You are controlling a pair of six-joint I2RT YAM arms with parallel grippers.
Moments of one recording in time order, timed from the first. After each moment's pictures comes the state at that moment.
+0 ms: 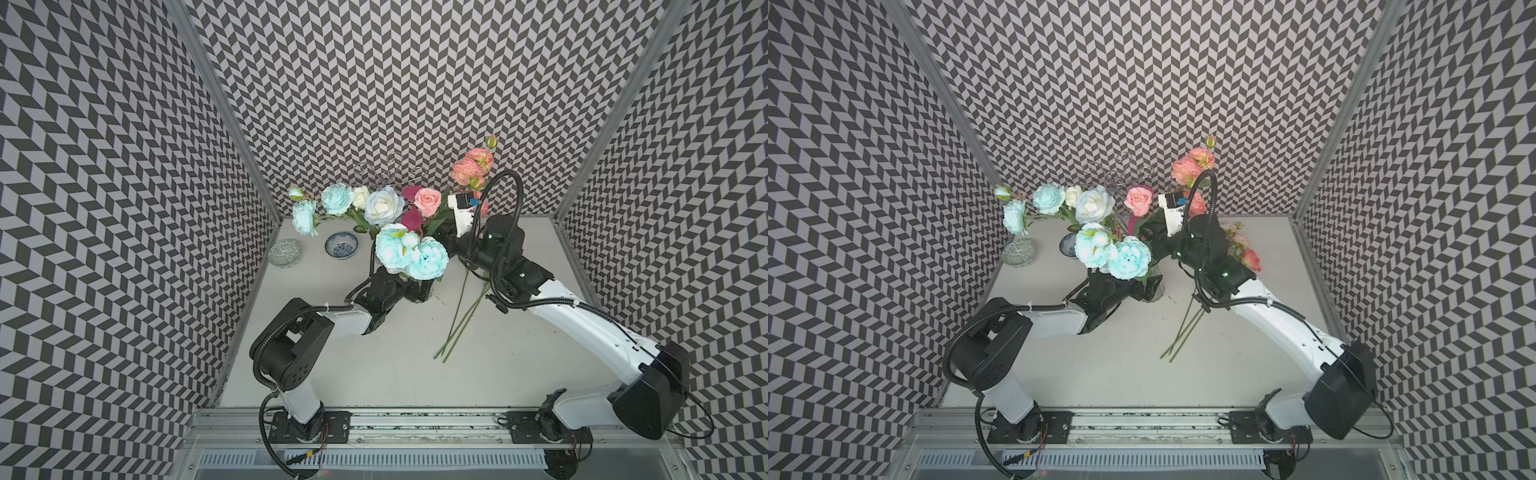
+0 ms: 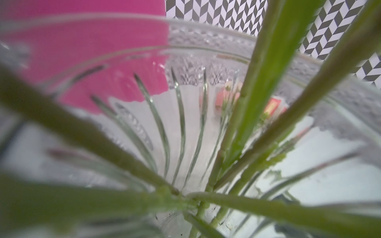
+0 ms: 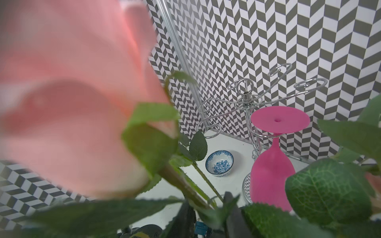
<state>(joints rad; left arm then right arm) -0.63 1.71 0.79 0.63 0.07 -0.18 0.64 1.41 1.28 0.07 -0.19 0.29</state>
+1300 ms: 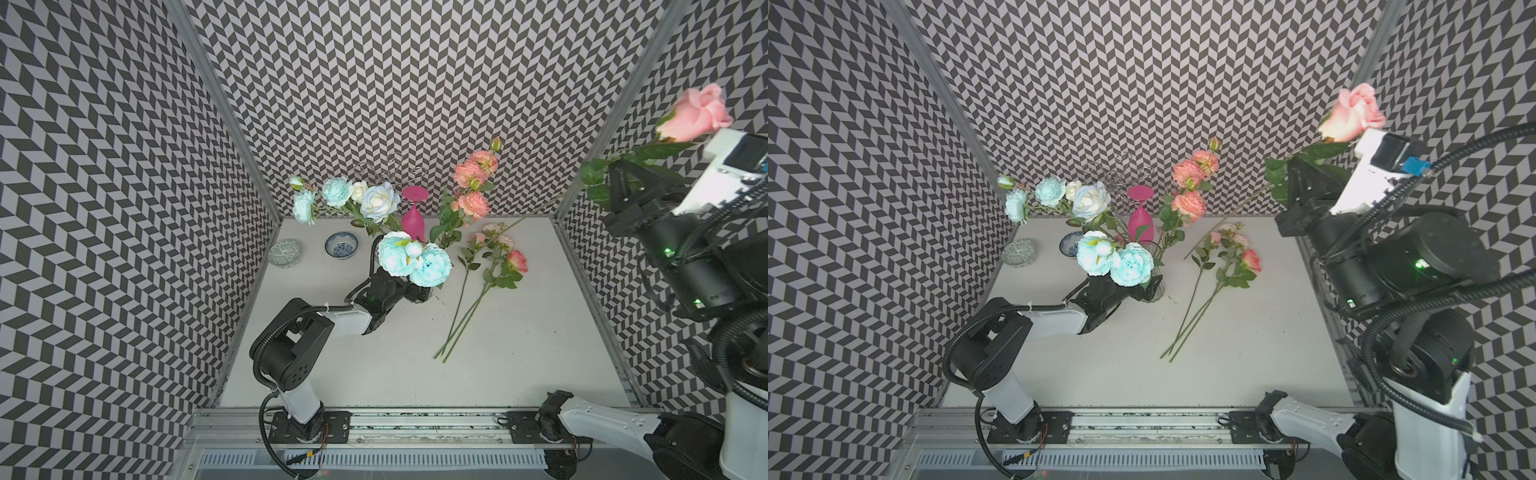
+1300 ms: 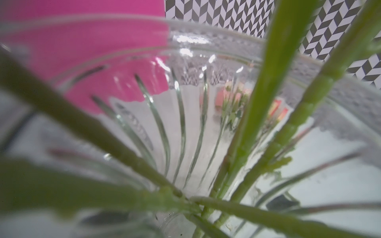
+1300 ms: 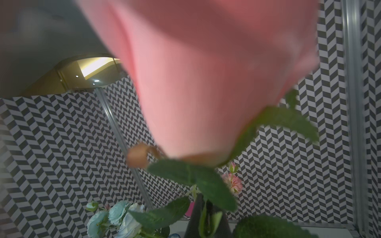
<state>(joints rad) -0.63 1.71 0.79 0.63 0.07 -0.18 0.63 1.13 2.12 -0.76 0.43 0.21</state>
